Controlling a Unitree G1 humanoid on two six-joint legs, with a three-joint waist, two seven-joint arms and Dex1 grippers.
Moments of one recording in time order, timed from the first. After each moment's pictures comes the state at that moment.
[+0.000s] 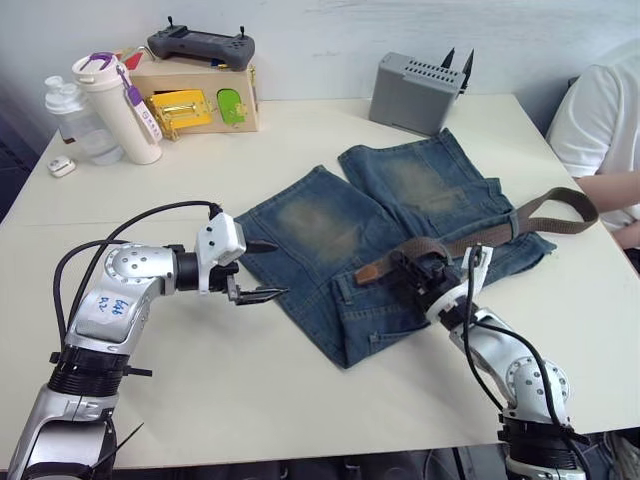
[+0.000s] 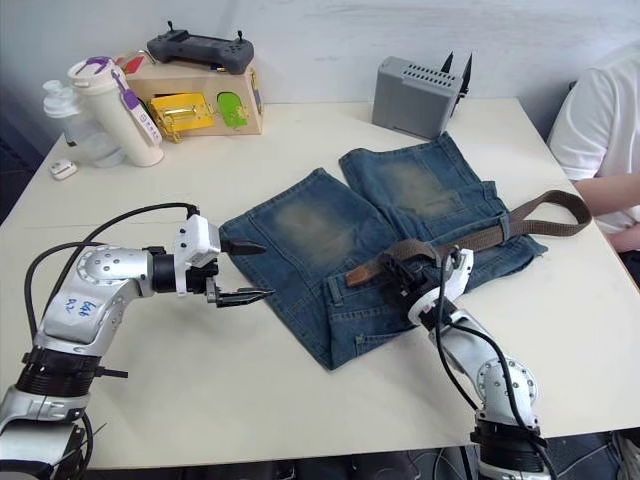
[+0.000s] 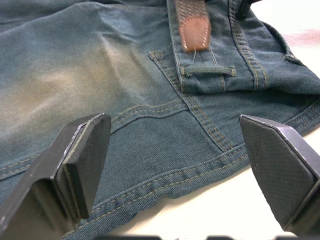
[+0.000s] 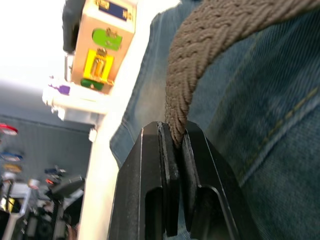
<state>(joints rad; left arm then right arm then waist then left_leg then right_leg) -0.47 0.71 -0.05 -0.07 -0.32 0.38 -1.04 -0.15 -0.26 -0.16 -0.21 1.43 0.66 -0.06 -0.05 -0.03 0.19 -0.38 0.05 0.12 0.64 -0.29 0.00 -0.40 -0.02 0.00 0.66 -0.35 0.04</state>
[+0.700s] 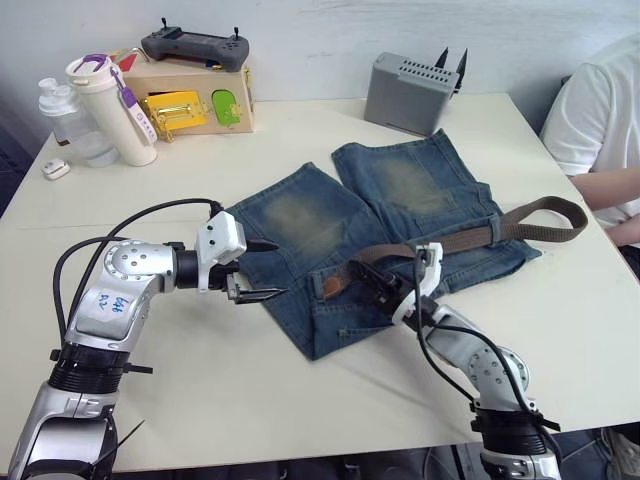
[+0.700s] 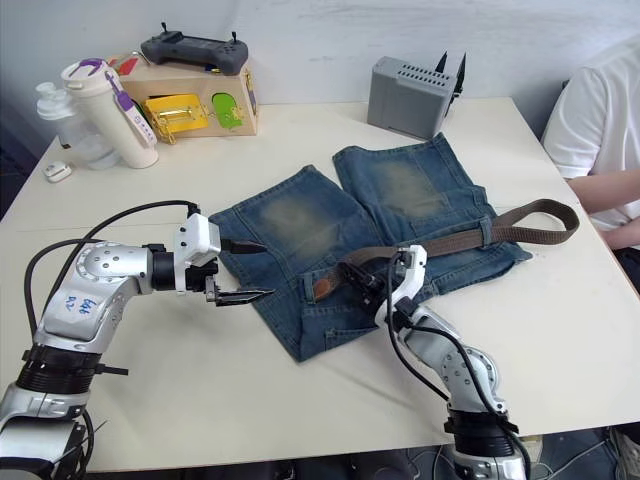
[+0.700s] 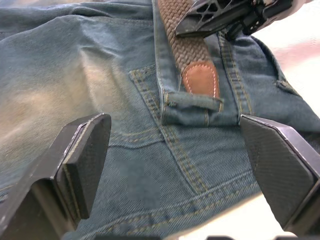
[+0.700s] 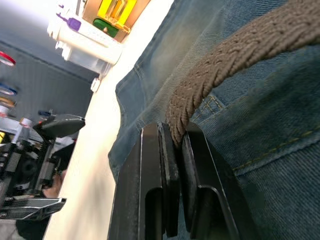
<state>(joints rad) -0.48 0.71 -0.05 -0.06 -0.31 0.37 -1.06 -0.23 -0.15 -0.05 -0.18 1.14 0.74 0.10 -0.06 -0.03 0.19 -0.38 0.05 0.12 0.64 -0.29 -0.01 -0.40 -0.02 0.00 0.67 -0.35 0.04</state>
